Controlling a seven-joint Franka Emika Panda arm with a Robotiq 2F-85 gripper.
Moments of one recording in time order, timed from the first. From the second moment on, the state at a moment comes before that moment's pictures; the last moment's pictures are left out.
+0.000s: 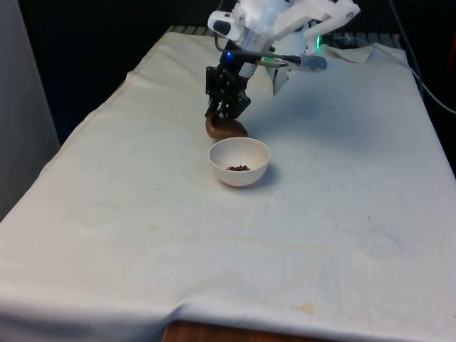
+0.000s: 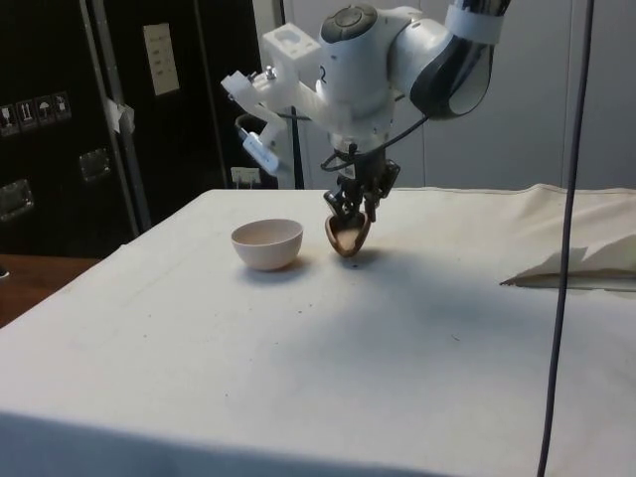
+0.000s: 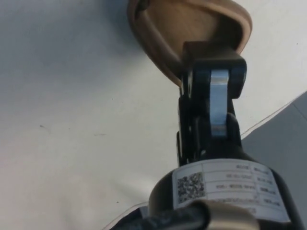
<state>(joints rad) -0.03 0.26 -0.21 -2.44 -1.07 2.74 1.49</state>
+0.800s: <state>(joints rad) -0.03 0.28 -0.25 -2.45 -0.88 2.80 1.29</state>
